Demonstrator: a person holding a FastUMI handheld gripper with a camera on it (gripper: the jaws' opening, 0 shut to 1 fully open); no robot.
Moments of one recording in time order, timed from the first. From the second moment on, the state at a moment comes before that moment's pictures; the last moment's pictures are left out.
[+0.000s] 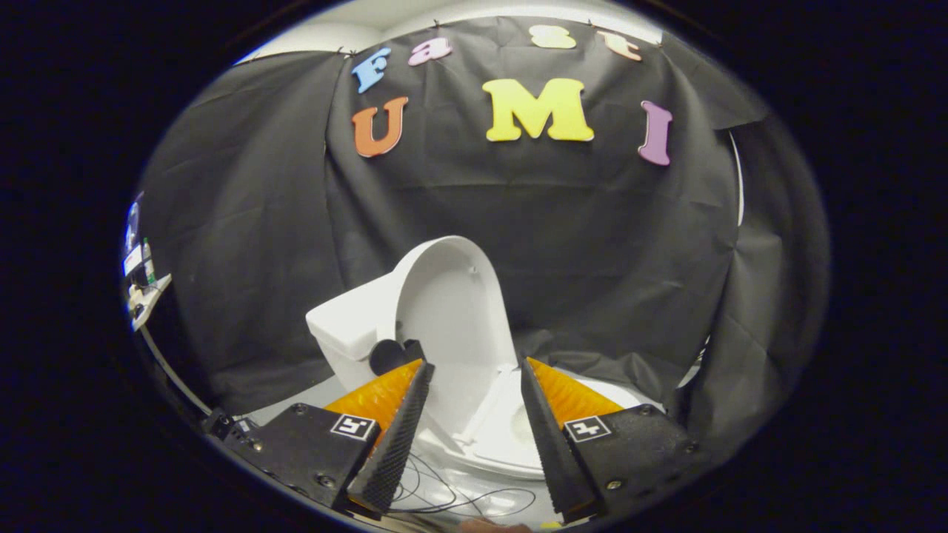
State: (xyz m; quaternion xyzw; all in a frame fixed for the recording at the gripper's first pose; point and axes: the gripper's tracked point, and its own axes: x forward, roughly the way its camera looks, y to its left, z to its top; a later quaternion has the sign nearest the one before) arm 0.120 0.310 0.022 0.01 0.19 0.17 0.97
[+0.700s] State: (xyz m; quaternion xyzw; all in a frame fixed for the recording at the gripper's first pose) arm 0.065 0.178 0.056 0.00 0.07 0.13 0.99
